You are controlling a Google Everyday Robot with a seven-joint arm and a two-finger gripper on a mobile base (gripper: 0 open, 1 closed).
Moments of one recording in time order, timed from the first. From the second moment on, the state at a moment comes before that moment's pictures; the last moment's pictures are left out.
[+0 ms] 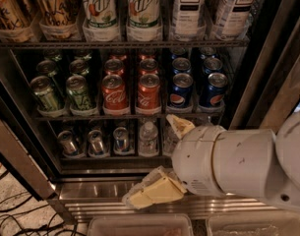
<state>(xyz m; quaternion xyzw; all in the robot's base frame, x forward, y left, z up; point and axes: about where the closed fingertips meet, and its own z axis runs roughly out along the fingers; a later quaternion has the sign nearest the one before) 0.370 -0.013 0.891 -0.48 0.75 0.17 0.43</state>
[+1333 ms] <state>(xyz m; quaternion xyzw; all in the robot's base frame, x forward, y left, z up) 0.427 0.000 0.933 -0.49 0.65 0.09 0.57</state>
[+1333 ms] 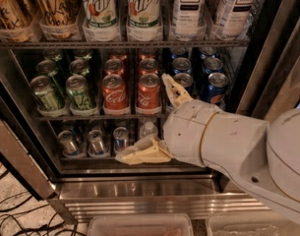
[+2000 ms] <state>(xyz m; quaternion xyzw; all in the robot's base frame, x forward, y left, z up) 0.428 0.008 0.941 -0.50 0.64 0.09 0.58</state>
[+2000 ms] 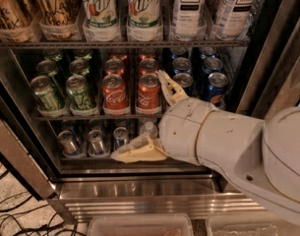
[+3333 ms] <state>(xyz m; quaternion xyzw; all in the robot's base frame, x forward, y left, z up) 0.458 0.030 0.970 -0.45 0.60 0.14 0.65</state>
